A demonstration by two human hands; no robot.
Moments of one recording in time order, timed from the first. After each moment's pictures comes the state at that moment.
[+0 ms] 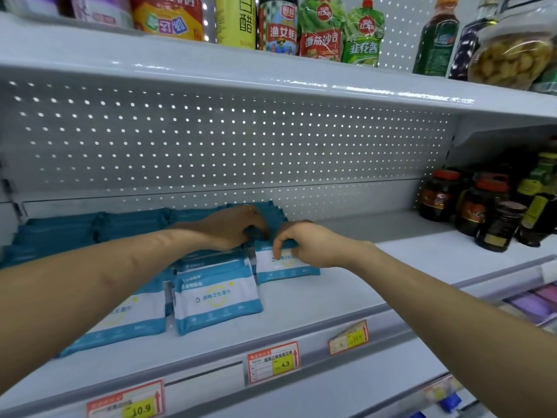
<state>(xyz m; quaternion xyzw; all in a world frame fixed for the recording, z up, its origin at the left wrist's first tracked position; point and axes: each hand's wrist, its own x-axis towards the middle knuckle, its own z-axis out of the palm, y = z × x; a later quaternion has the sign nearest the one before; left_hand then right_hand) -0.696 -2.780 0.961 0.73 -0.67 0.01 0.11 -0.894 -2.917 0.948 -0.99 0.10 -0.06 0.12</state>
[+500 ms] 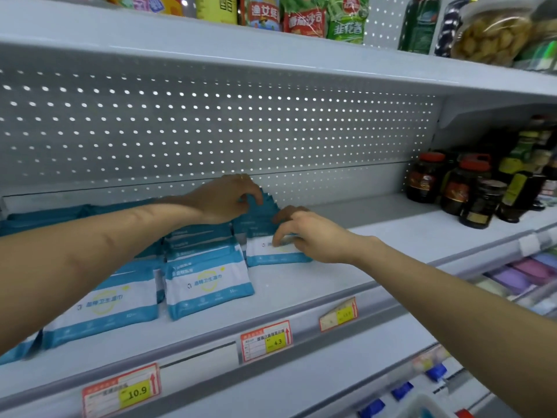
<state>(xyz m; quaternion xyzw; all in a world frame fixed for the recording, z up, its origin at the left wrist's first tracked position) -0.706 -2.789 0.980 0.72 -0.68 0.06 0.15 -0.920 -2.925 0.931 -0.99 0.08 -0.11 0.02</state>
